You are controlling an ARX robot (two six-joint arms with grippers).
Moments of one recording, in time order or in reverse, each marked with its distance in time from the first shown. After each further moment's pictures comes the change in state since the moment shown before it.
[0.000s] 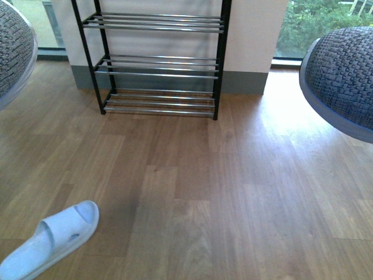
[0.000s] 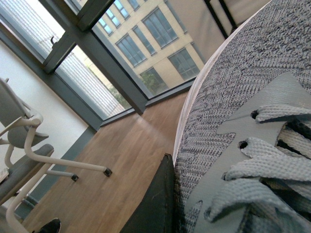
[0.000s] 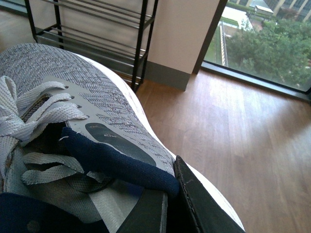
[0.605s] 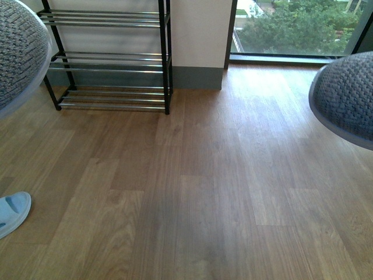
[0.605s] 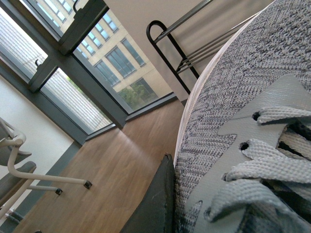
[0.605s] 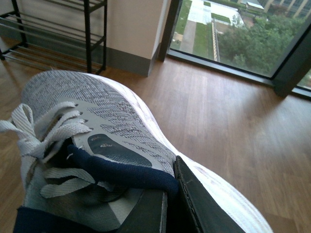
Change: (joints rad) left arm -0.016 -0.016 -0.012 0.000 0.040 0.012; right arm -0.005 -0.001 0.000 -0.002 0.010 0.000
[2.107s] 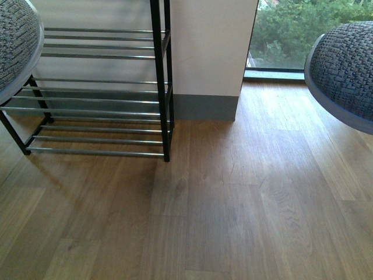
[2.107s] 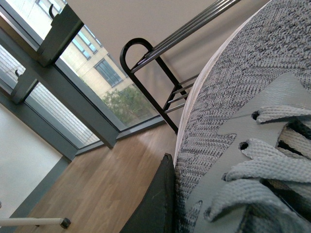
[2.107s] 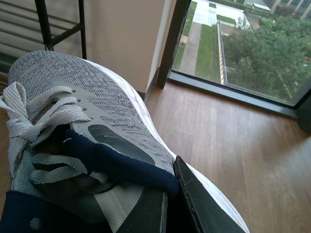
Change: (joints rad) left arm 0.000 -0.008 -0.001 0.000 -0.012 0.000; right arm 0.001 0.000 0.000 0.000 -0.010 0.000
